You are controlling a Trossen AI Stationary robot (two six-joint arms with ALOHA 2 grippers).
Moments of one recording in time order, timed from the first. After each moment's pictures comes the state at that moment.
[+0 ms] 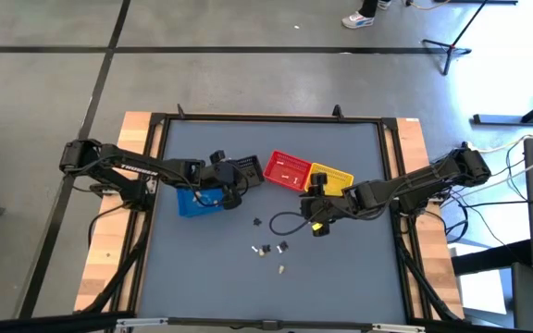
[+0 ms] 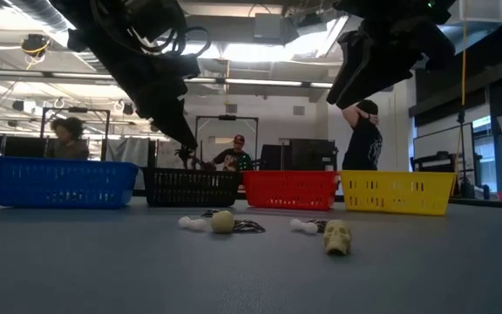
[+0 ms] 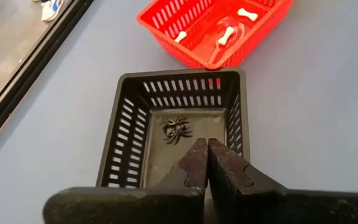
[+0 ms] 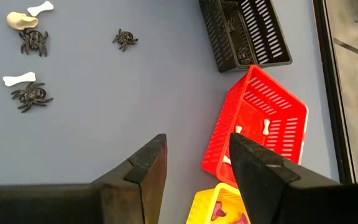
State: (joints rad) left arm 0.06 1.39 0.72 -0.17 -0.38 -0.16; right arm 0.28 1.44 1.00 -0.51 0.43 -0.09
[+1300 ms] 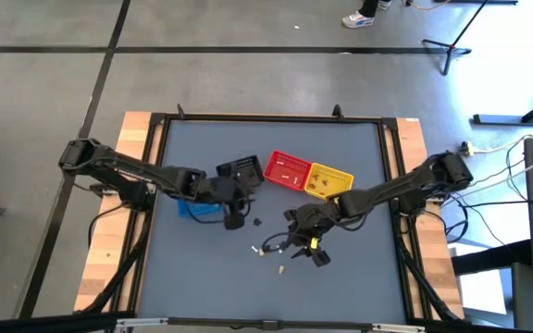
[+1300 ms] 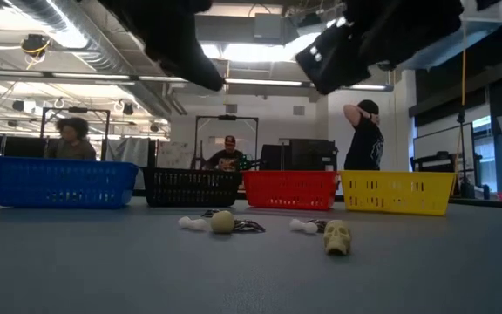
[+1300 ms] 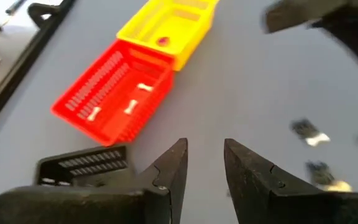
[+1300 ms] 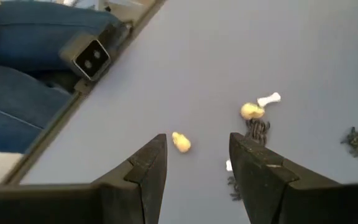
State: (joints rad) left arm -0.15 1.39 0.92 -0.23 -0.32 -0.15; right arm 0.28 1.62 1.01 -0.14 -0.33 -0.08
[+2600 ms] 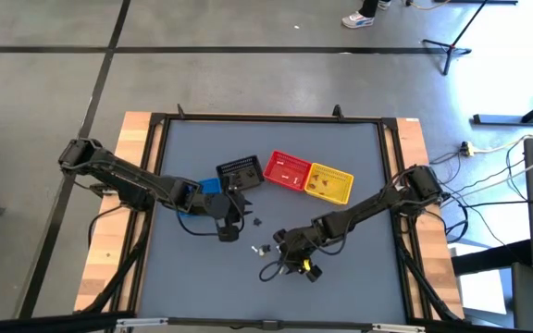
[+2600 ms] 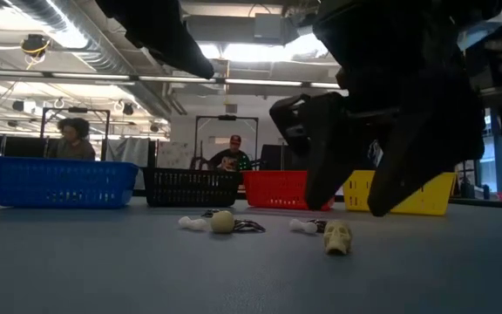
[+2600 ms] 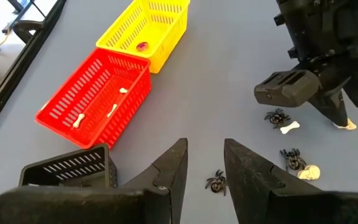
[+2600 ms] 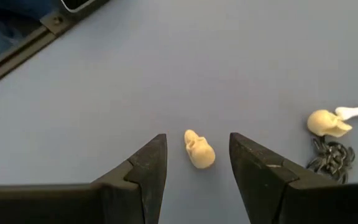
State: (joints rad) left arm -0.27 1.39 0.92 -0.24 -0.40 -0.15; right arm 0.37 1.90 1.00 0.11 -0.30 -0.27
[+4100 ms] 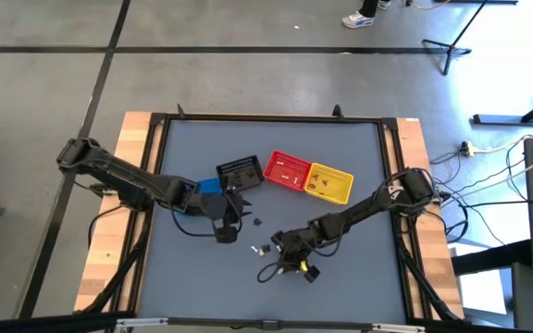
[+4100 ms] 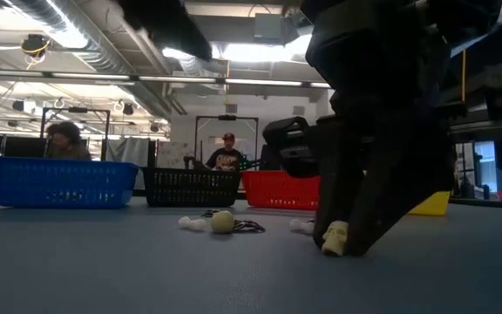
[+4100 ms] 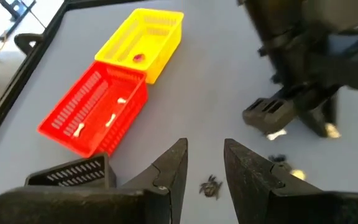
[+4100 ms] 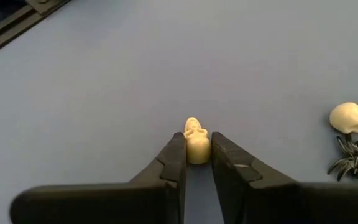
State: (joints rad) left arm -0.29 1.36 0.98 -0.31 -0.40 -0.15; right arm 0.37 1.97 1.02 0.13 -0.31 -0.29
